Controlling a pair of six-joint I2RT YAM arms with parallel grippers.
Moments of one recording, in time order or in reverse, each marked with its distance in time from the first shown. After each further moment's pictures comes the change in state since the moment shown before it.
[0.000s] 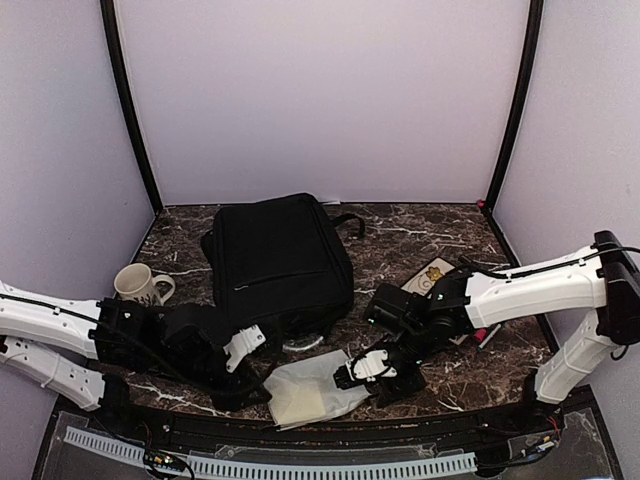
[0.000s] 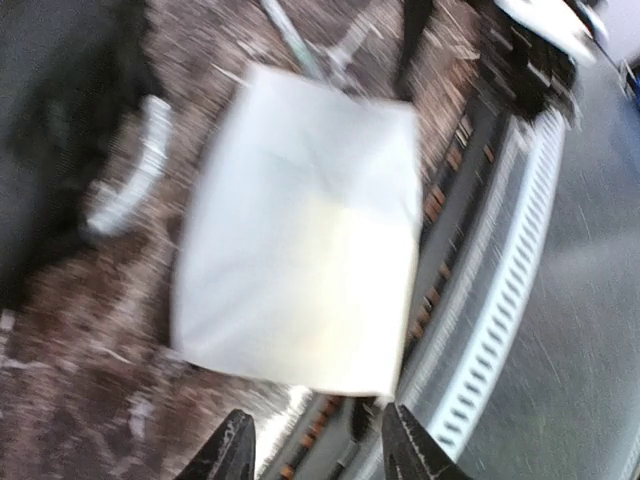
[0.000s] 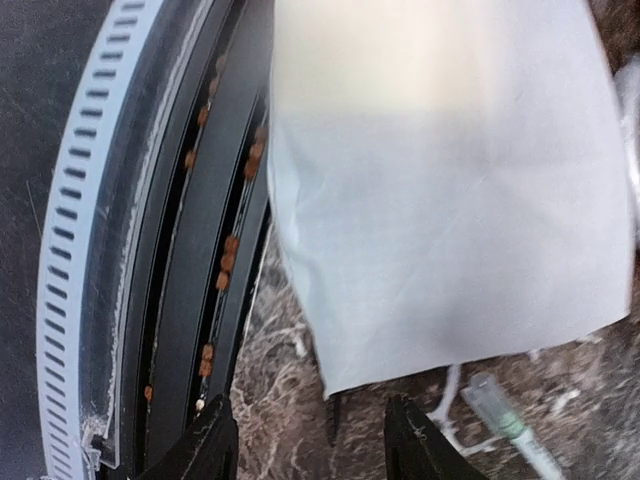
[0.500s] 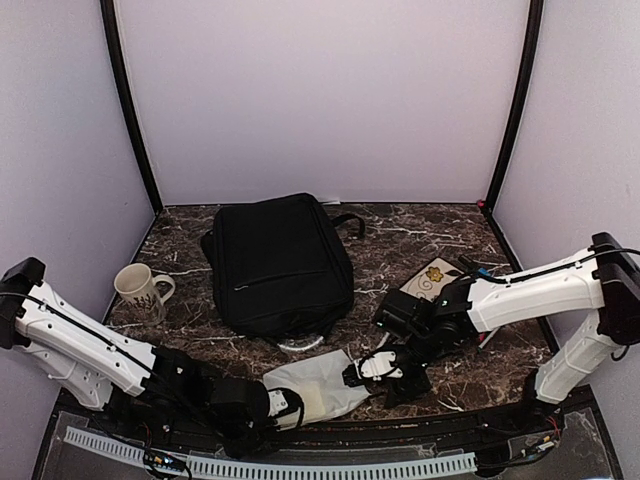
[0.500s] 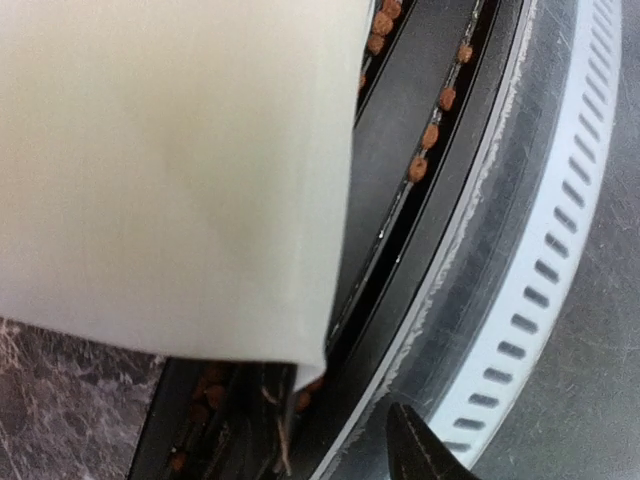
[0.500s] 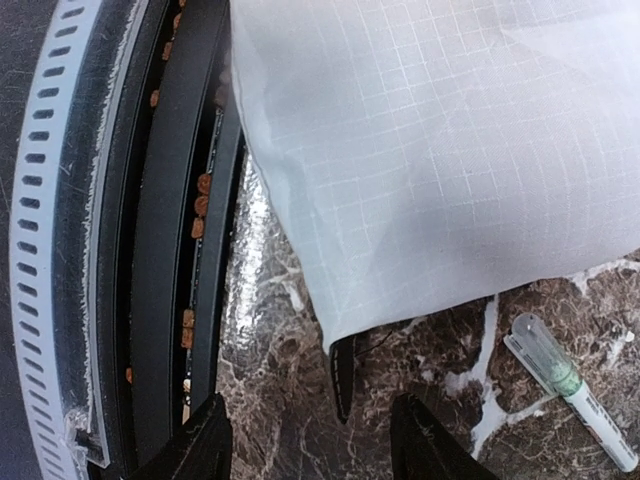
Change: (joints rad) left arm -0.252 0.304 -0.086 0.073 0.041 -0.112; right arm -0.045 -0.036 -0.143 0.055 0.013 0.046
